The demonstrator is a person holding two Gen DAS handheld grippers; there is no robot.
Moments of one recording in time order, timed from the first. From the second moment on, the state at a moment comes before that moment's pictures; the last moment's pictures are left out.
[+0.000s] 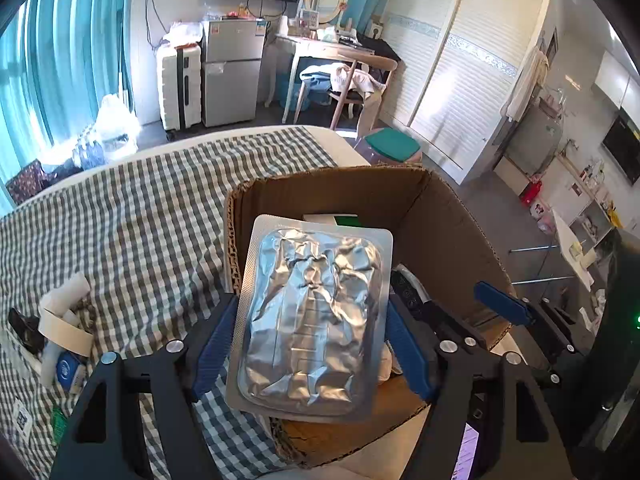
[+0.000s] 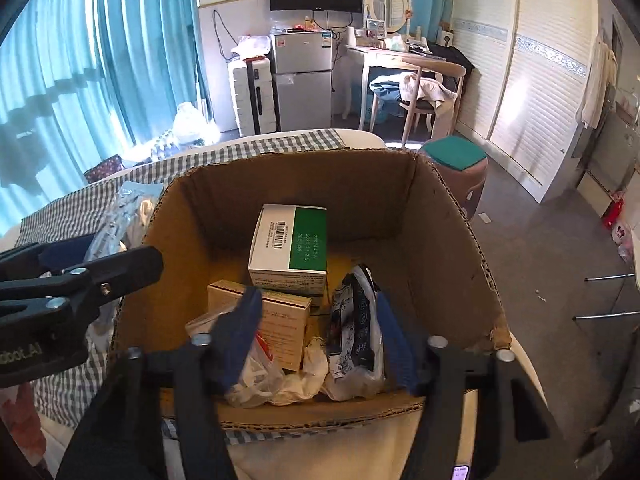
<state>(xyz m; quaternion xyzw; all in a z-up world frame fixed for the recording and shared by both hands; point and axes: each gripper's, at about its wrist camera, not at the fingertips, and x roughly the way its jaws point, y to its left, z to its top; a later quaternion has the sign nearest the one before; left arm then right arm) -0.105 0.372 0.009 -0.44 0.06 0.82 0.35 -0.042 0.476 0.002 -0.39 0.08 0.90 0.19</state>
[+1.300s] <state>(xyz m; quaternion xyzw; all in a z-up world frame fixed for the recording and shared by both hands) -0.094 0.018 0.050 -0.31 0.03 0.95 0.05 -0.048 0.228 0.042 -0.26 0.04 0.96 -0.07</state>
